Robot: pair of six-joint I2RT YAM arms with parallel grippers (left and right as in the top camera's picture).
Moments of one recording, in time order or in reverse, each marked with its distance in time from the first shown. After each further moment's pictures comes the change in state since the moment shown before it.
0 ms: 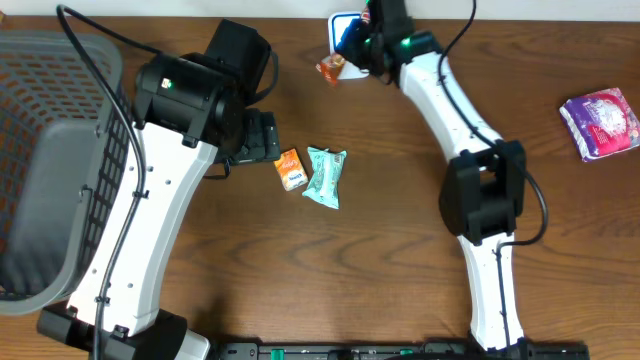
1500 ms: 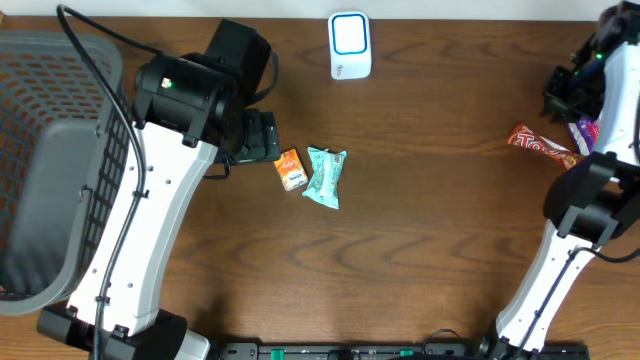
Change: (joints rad) left arm 0.000 0.000 0.000 0.000 0.000 0.000; right arm -0.654 -0.001 0.203 -0.933 0.146 -0.580
